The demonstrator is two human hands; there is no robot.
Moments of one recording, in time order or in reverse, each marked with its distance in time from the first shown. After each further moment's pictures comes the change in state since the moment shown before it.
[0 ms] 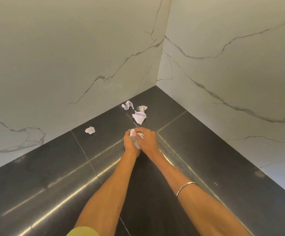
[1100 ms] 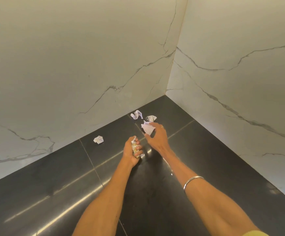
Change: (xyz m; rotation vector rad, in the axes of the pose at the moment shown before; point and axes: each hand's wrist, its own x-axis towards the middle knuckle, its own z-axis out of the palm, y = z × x) left_hand 0.021 0.043 -0.020 0.005 -0.201 -0.048; right_hand 0.067 0.013 -0.005 -0.045 0.057 -0.100
